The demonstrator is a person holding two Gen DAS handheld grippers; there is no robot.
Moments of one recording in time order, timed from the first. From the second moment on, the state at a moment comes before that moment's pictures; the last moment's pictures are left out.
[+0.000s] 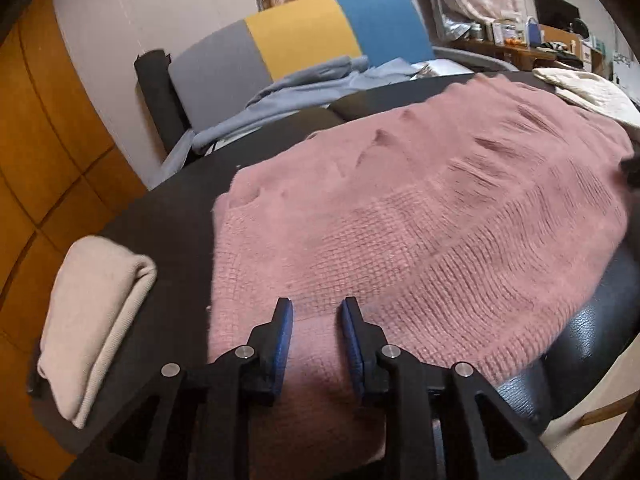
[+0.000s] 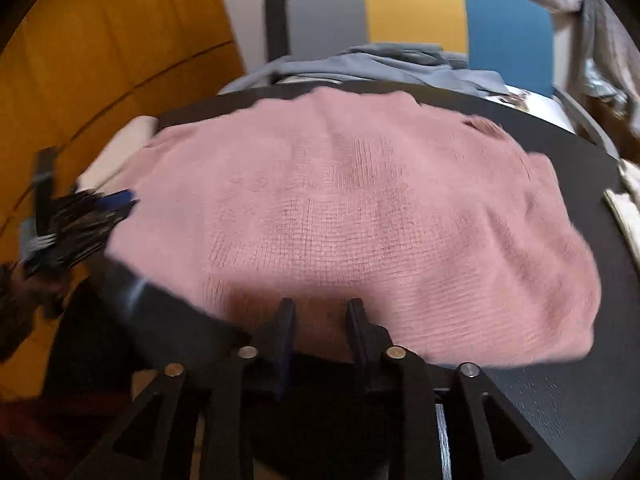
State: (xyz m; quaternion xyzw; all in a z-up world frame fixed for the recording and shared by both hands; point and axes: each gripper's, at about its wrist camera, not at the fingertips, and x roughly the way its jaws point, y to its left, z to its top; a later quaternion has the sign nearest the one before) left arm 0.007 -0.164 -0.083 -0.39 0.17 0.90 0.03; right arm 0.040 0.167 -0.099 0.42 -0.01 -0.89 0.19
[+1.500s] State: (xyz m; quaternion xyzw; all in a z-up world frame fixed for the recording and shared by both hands) left arm 0.007 -0.032 -0.058 -0.34 0.15 0.91 0.16; right arm 0.046 0.300 -0.070 0.37 -0.12 -0.90 0.20
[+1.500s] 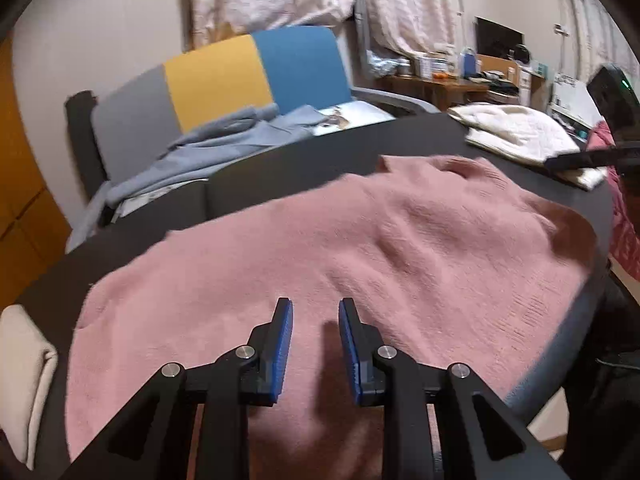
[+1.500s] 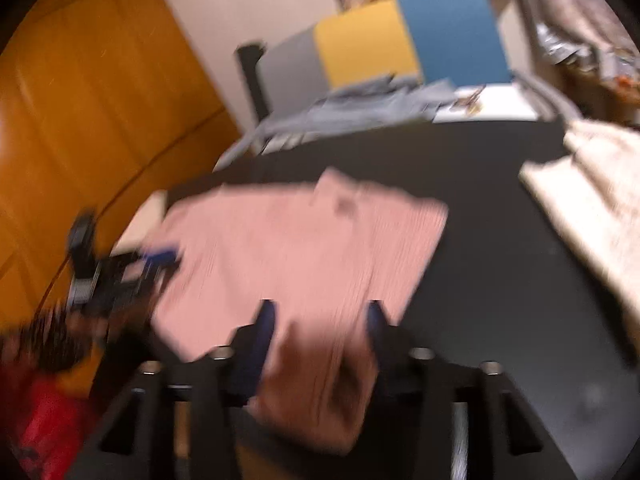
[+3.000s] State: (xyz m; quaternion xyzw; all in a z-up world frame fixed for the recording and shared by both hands) left arm -0.105 -0.136 -0.100 -0.38 0.17 0.90 0.07; right arm -0.073 0.194 -0.099 0.43 -0.02 -0.89 0.14
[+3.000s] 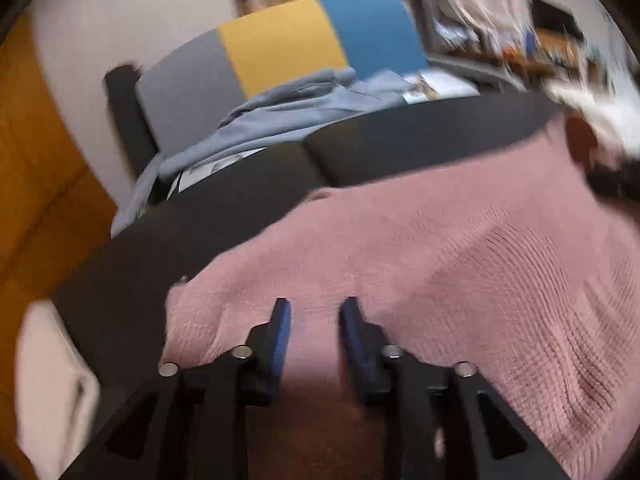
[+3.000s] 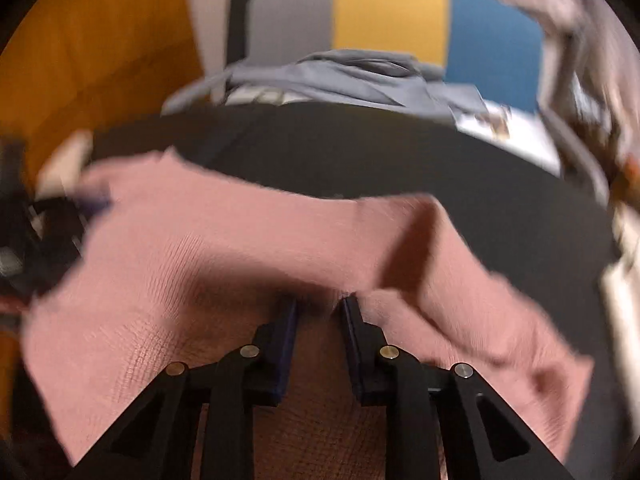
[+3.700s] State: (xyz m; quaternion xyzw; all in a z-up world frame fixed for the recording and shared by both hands) left arm -0.227 -0.181 -0.078 -0.51 0.08 0.85 0.10; right arm -0.121 0.176 -0.077 0.48 0.16 -0.86 0.07
